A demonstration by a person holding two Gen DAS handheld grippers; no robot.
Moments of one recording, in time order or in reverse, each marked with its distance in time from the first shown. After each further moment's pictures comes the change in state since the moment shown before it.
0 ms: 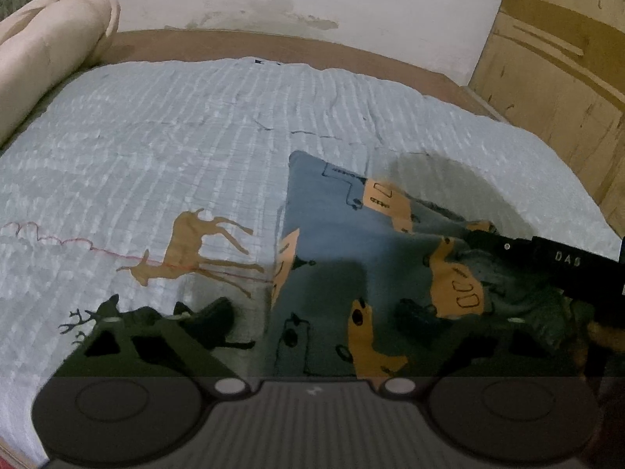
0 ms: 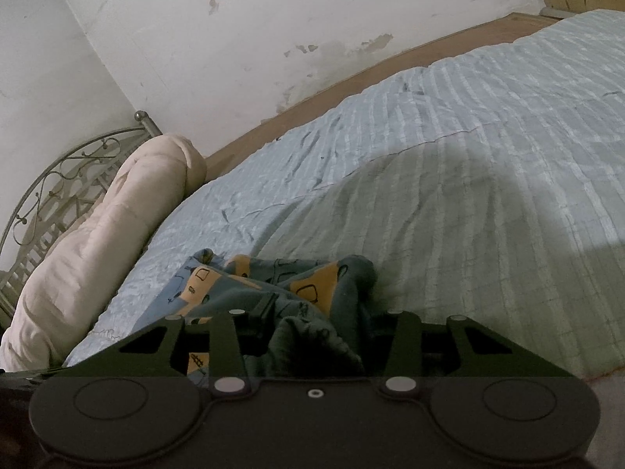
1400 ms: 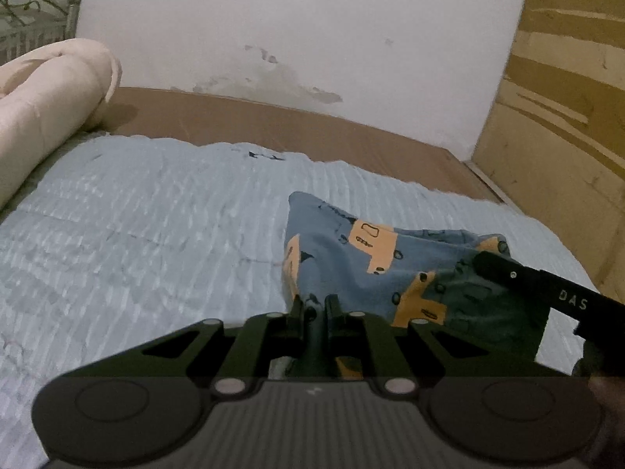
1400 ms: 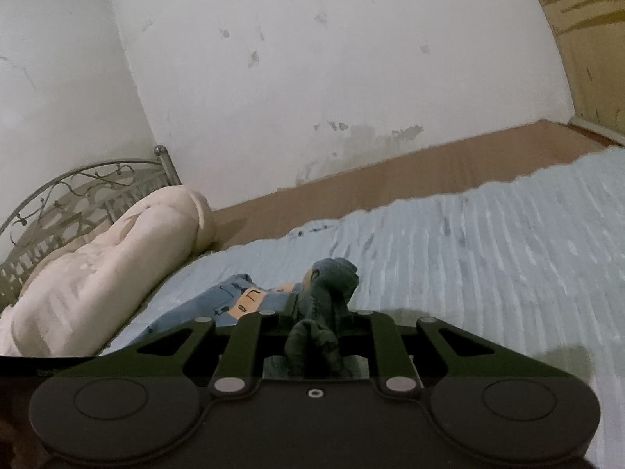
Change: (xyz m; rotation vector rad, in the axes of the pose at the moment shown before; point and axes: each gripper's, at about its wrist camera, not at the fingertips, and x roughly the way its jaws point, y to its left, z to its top) left arm 0.012 -0.023 0.092 -0.044 -0.219 0.015; right arm 0.010 0.051 0.090 -0.195 -0.215 -0.026
